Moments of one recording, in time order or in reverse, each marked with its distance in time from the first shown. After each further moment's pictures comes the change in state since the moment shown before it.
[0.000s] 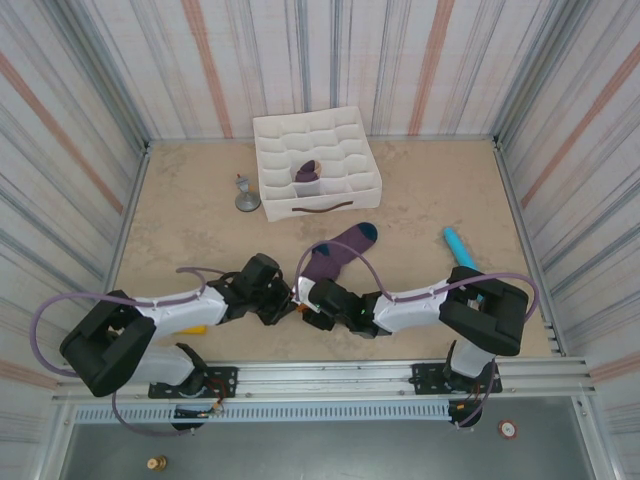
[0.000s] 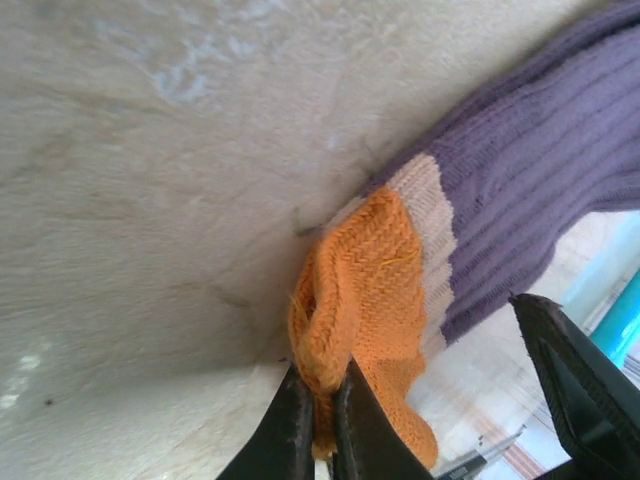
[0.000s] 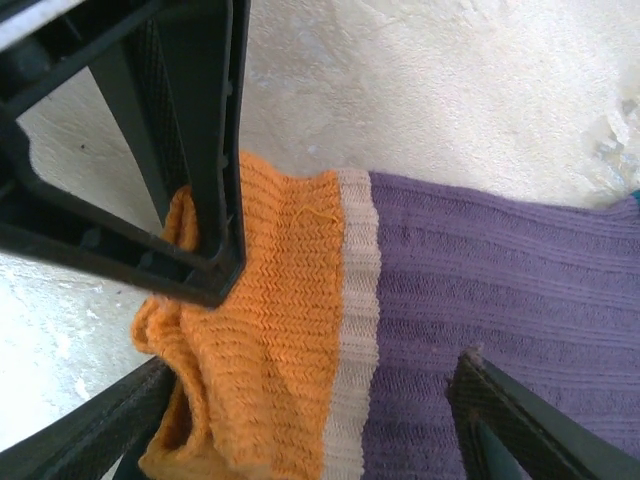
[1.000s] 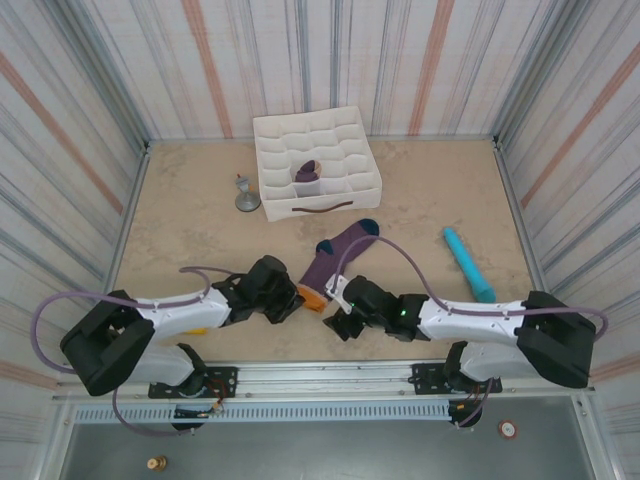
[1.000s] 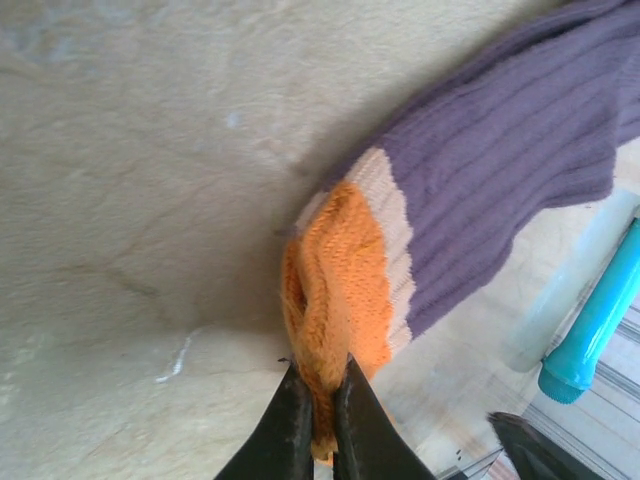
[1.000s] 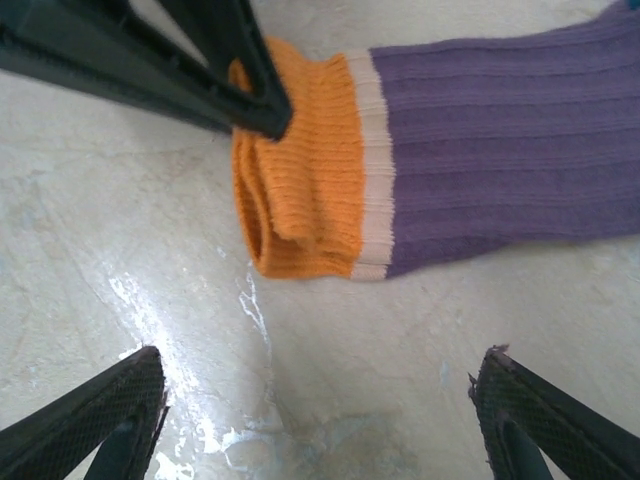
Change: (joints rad) left arm -0.077 0.000 0.029 0.028 -0.113 -0.060; right arm -0.055 -0.377 -0.151 -0.257 -0.178 0.244
